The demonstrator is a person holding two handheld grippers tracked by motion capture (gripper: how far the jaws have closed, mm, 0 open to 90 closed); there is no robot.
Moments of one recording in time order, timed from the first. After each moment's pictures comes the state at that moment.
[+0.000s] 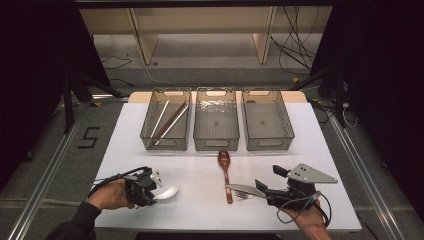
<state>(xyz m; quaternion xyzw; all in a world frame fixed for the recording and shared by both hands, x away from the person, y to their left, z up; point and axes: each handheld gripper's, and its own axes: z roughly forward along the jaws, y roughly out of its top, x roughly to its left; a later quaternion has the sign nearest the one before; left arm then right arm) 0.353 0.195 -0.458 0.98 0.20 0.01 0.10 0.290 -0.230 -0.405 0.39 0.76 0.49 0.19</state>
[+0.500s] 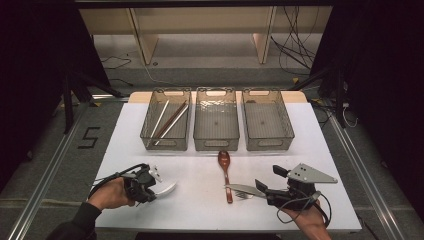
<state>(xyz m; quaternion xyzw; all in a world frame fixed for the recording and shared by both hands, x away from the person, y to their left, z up) 0.357 0.198 -0.456 0.96 0.25 0.02 0.12 0.290 -0.230 -0.405 0.39 0.76 0.49 0.19</state>
